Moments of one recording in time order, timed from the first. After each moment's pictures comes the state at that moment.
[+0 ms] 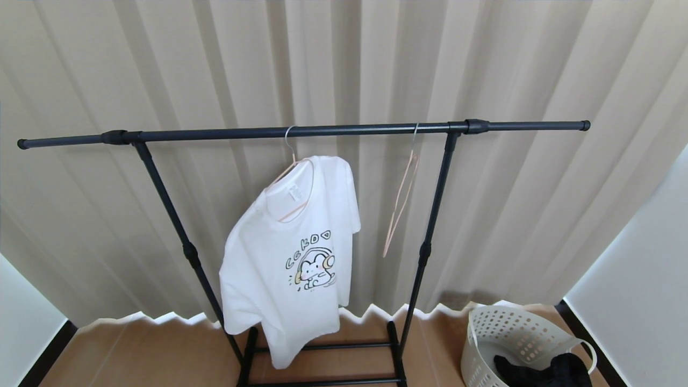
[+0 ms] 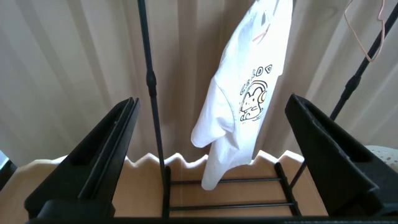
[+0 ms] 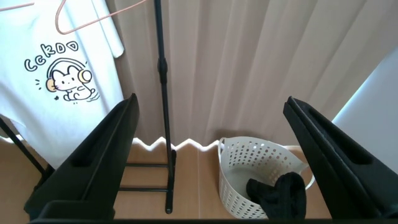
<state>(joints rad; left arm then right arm) -0.01 0.01 0.00 -0.05 0.01 0.00 0.00 0.00 -0.02 0.04 0.00 -0.01</state>
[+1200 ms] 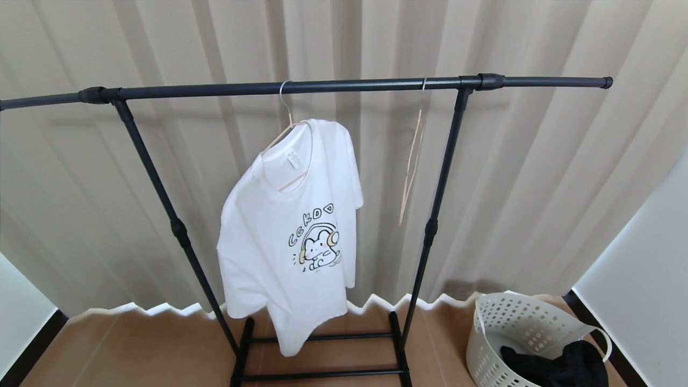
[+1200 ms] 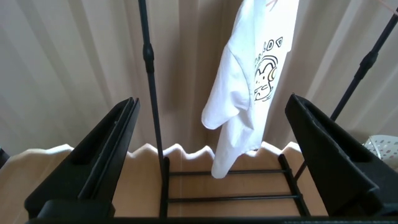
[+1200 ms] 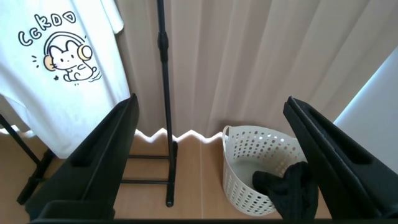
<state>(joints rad) -0.01 0.01 0.00 -0.05 0.01 -0.01 0.00 0.00 -0.02 0.04 0.00 0.00</state>
